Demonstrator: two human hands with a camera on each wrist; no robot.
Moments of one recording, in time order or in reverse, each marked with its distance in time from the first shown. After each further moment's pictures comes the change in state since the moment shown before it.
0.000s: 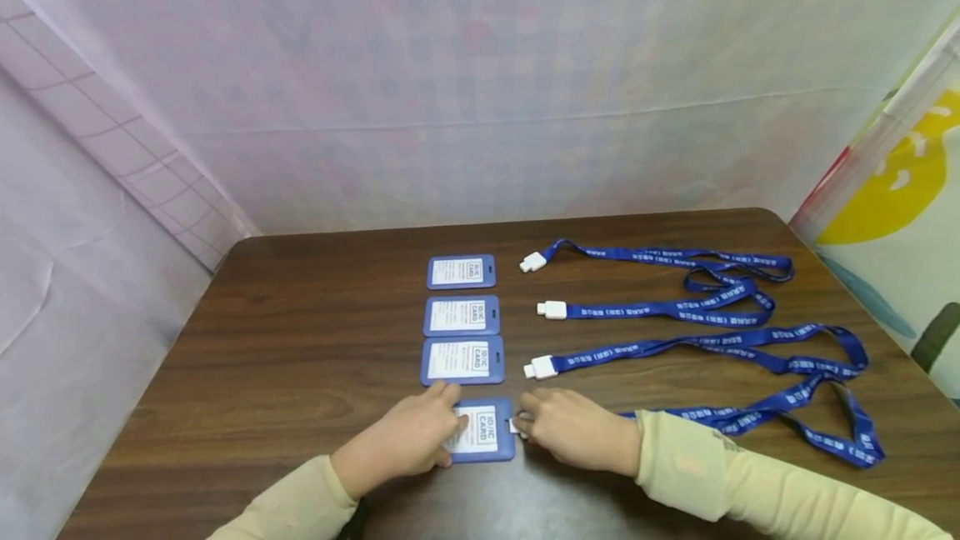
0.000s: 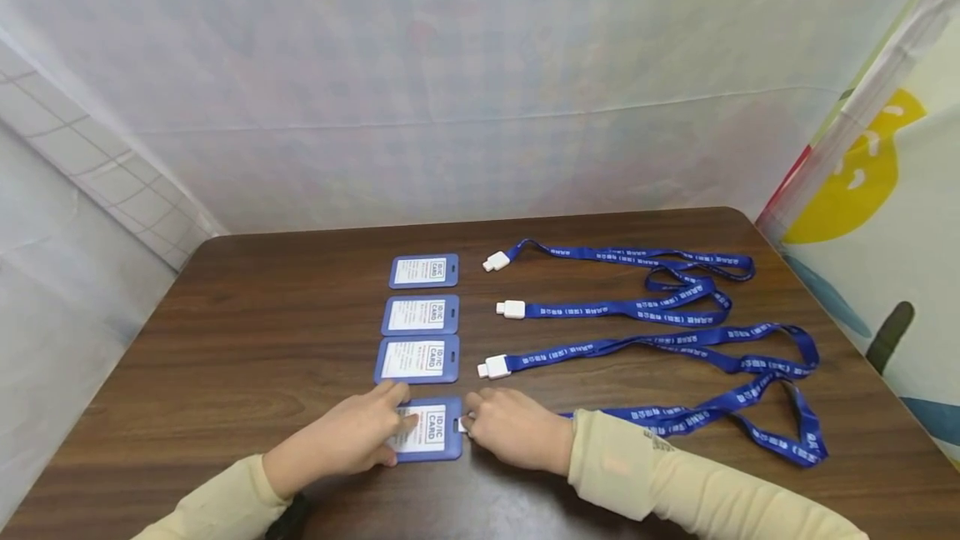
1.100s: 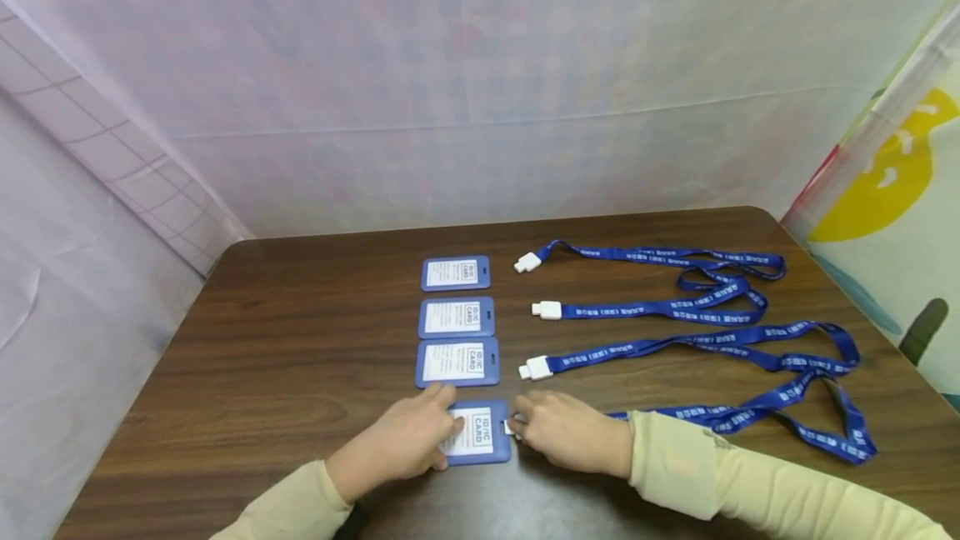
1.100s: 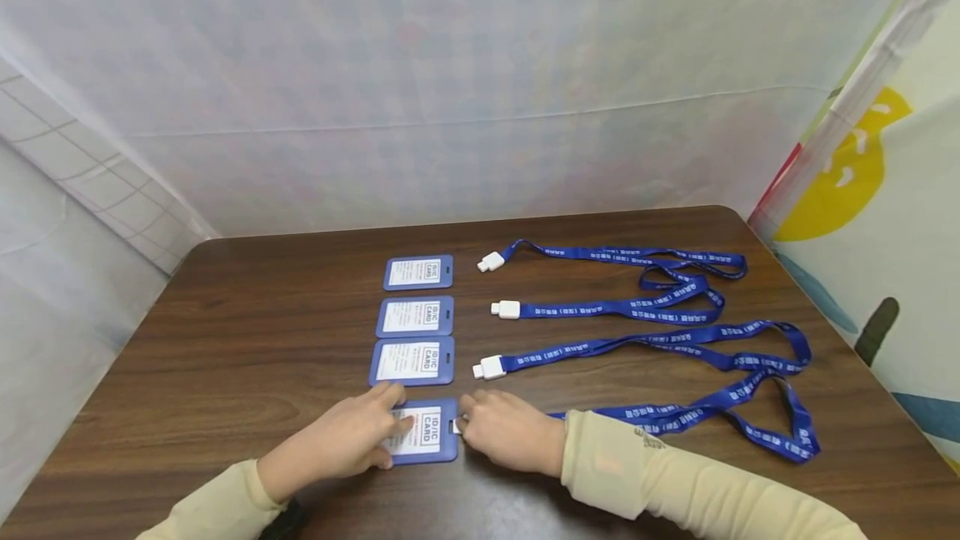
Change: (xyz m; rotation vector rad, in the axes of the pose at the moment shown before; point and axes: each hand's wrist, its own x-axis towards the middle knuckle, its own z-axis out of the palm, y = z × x) left_hand 0.000 0.000 0.000 -0.028 0.004 -0.006; right_hand 0.002 -0.002 0.002 -0.053 0.010 -0.006
